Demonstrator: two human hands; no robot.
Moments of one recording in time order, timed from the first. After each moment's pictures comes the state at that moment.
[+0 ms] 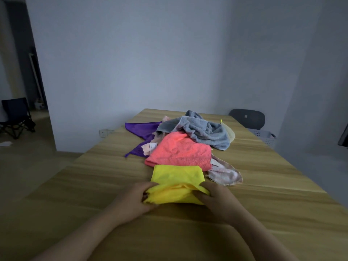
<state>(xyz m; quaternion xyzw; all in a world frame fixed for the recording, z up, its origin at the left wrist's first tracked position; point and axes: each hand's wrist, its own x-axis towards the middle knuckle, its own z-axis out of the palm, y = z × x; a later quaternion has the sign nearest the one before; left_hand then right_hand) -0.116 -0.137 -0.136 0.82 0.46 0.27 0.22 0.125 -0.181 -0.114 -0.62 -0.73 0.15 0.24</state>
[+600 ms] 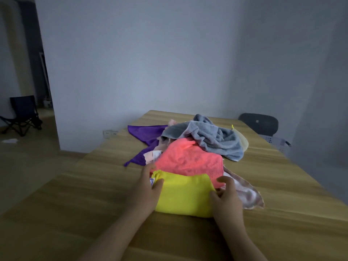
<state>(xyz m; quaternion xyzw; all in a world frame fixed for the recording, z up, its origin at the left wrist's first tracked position) -0.074 -0.077 -0.135 0.64 0.59 0.44 0.24 0.111 -0.117 -0.136 -0.69 -0.50 0.19 0.48</state>
